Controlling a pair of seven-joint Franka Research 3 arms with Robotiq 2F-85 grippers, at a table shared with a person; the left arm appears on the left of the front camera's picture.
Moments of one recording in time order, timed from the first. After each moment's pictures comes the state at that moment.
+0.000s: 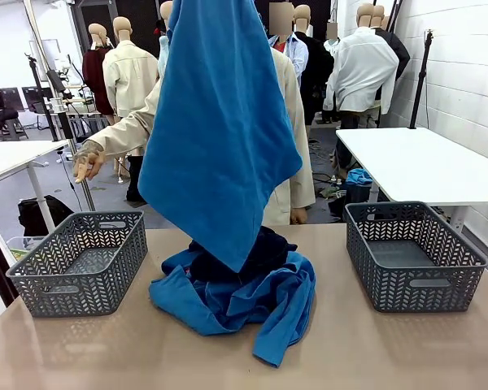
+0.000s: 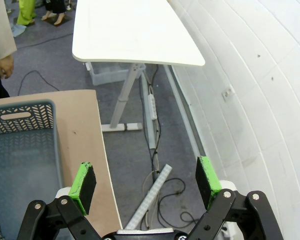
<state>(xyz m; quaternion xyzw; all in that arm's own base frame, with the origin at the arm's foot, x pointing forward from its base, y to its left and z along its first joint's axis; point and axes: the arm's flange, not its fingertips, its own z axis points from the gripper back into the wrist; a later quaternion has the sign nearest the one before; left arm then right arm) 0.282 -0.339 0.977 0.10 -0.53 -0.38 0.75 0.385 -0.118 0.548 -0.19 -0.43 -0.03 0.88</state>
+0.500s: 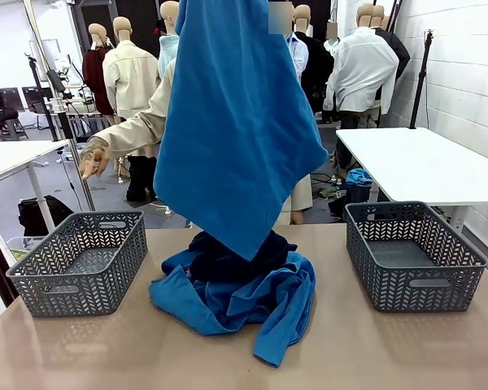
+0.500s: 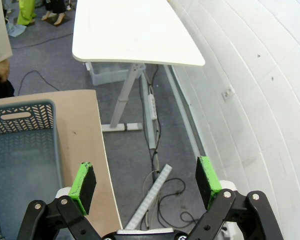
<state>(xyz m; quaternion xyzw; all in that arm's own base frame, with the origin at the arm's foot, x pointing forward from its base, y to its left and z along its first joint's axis) 0.282 -0.339 0.977 0.10 -0.53 -0.38 0.75 0.385 -0.118 0.548 -0.19 -0.43 -0.03 0.88</state>
